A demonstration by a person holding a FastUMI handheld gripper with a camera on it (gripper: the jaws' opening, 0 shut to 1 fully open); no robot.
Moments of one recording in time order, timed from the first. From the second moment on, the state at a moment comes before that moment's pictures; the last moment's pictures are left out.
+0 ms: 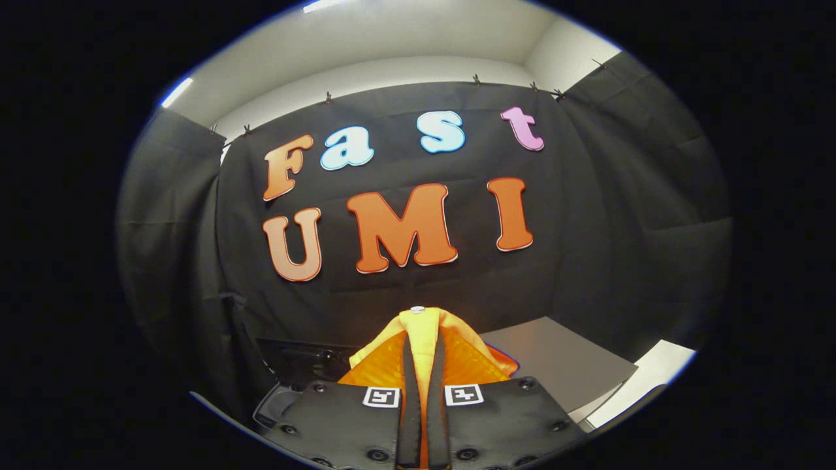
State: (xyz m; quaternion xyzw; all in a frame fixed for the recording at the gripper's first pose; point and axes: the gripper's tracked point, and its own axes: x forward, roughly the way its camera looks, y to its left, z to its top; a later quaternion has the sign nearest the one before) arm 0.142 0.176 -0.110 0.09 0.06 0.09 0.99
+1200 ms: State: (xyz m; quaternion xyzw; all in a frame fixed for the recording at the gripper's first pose) arm 0.123 0.346 -0.070 0.07 0.01 0.12 0.99
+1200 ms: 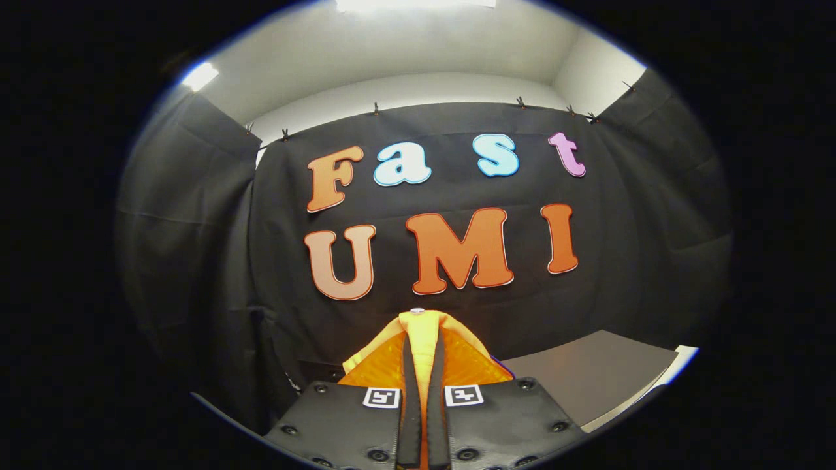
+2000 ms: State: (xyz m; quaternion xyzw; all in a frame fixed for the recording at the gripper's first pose) arm 0.142 0.554 -0.183 0.06 0.11 0.17 0.98
